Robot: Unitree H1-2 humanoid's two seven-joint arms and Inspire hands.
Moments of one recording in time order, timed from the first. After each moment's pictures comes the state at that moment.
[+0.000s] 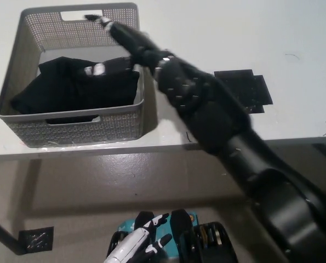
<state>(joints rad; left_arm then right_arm) -0.08 0.17 -0.33 0.32 0.37 -0.27 -0.13 -1.14 0.05 0.33 0.80 -0.42 -0.01 0.15</state>
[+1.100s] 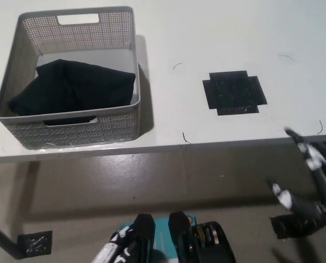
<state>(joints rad) 0.03 0.16 -0.18 0.37 0.29 -0.35 -0.07 0.02 -0.25 -0.01 -0.22 -0.39 -0.18 0.09</state>
